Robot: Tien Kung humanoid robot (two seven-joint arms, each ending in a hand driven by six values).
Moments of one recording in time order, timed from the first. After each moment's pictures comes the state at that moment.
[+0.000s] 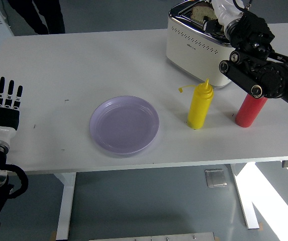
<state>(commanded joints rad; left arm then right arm) -0.15 0.29 -1.28 -1.47 -0.14 0.24 -0.42 1.23 -0.17 0.45 0.67 -1.58 -0.25 -0.36</state>
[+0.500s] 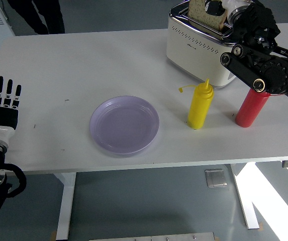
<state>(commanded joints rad) -0.15 0.29 -1.29 -1.48 -0.16 0.23 -0.40 1.23 -0.19 0.55 0.73 -1.63 -0.36 -0.33</state>
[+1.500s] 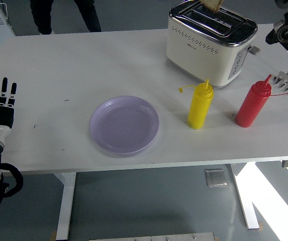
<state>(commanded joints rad) -0.13 0.29 -1.32 -1.49 -0.15 0.23 -0.40 1.11 -0.47 0.84 1.43 -1.36 -0.19 -0.51</state>
